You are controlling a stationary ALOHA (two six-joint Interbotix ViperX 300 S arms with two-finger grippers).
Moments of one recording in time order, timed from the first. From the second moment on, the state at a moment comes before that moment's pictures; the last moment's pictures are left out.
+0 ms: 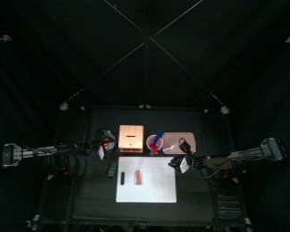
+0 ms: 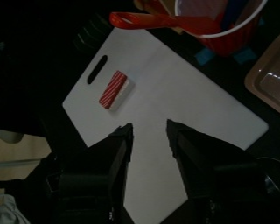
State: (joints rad) left arm 0.27 -0.67 1.11 1.09 -0.13 -1.35; right arm 0.17 -0.57 0.88 -0.60 0.45 1.51
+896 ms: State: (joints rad) left arm 0.27 -0.67 1.11 1.05 -0.16 -1.19; right arm 0.23 -0.53 0.85 -0.76 0.30 1.52
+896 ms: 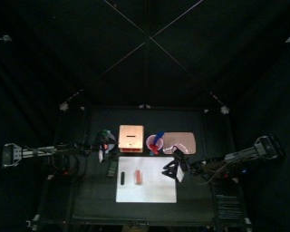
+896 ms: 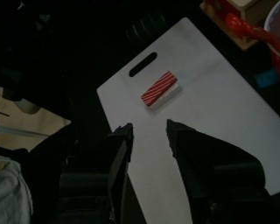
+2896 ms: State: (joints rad) left arm 0.29 -0.67 1.11 1.05 -0.16 -1.19; right arm 0.21 -0.52 0.88 -0.76 0.29 1.51
